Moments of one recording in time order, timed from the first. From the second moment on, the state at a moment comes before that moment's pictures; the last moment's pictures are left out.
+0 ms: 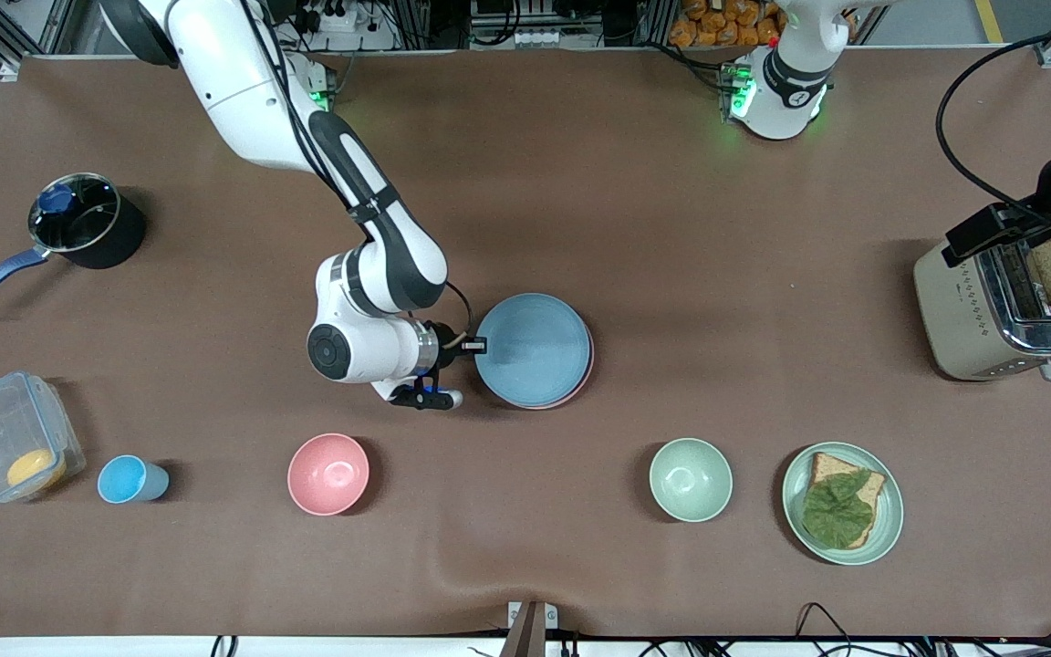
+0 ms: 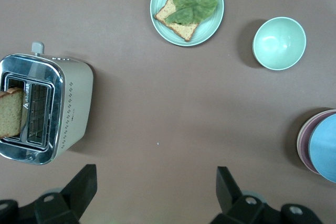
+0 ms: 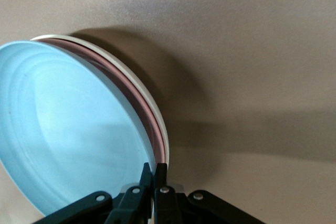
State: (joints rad) left arm 0.05 0.08 -0.13 -1.43 0.03 1.49 -0.31; right arm 0.53 0.75 -0.03 -1.53 0.69 2.11 0.20
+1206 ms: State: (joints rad) left arm -0.10 0.06 0.05 -1.44 0.03 1.50 -0.29; right arm 0.30 0.70 -0.09 -1.40 0.55 1.69 0.19
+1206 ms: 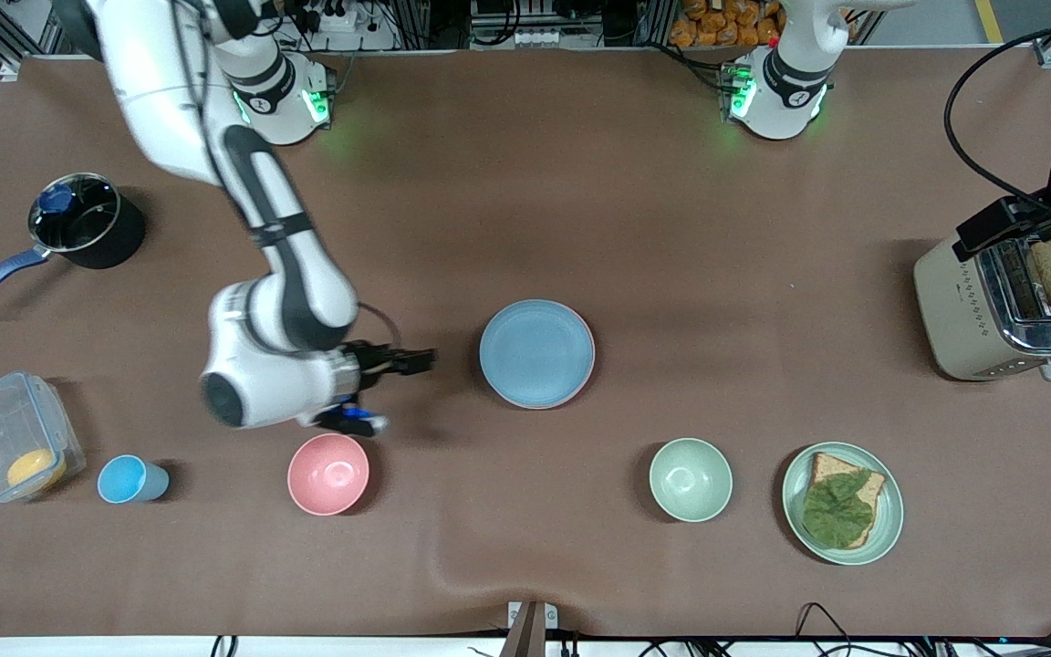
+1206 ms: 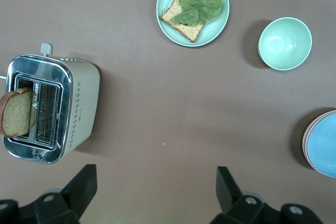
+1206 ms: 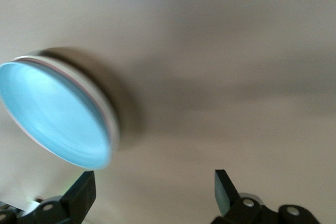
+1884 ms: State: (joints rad) left arm -0.13 0.06 0.08 -1.45 0.01 1.49 -0.27; right arm 0.03 0.53 -0.09 -1.39 0.16 1.57 -0.02
